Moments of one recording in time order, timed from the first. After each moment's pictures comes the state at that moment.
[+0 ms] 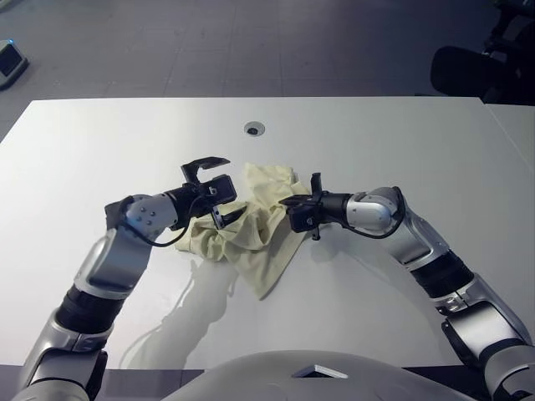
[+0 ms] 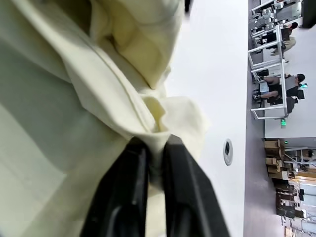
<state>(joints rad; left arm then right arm) -0.24 0.73 -0.19 -0.41 0.04 0.34 -0.91 -0.45 -0.55 0.51 -0.01 -0.43 -0.15 0.81</state>
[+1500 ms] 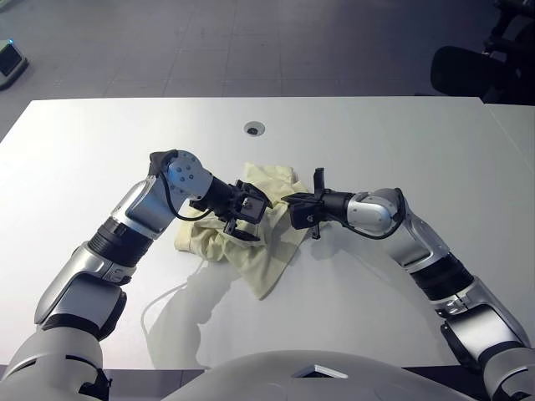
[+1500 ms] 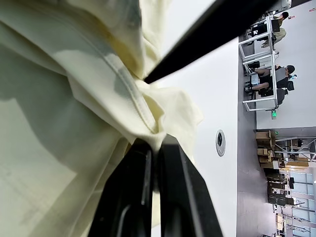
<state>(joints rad) -0.63 0.65 -0.52 0.04 0.10 0.05 -1.39 -0.43 -0.54 0.50 -0.02 -0.47 -0.13 0.78</state>
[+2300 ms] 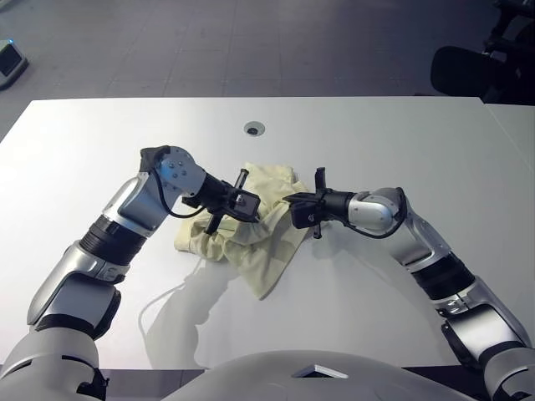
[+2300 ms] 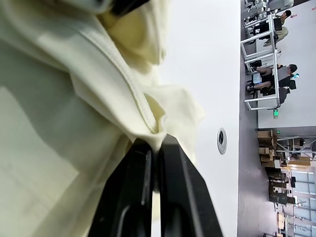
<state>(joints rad) -0.65 0.69 -0.48 0.04 0.12 0.07 -1.41 -0.44 -0.56 0.48 -0.01 -0.47 -0.12 0.79</state>
